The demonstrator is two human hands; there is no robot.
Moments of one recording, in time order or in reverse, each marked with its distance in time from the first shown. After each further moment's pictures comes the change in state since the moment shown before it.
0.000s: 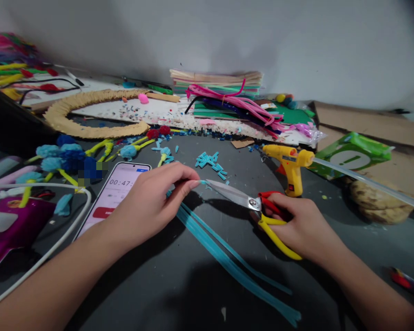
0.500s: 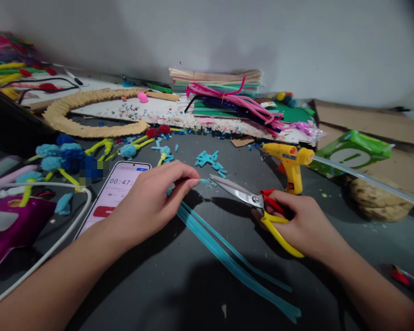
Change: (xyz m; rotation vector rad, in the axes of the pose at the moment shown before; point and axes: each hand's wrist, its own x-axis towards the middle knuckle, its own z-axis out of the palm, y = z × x) left_hand 0.000 0.000 0.001 -0.003 0.002 0.020; right_hand 0.001 -0.005 -0.004 0.025 -0.023 0.040
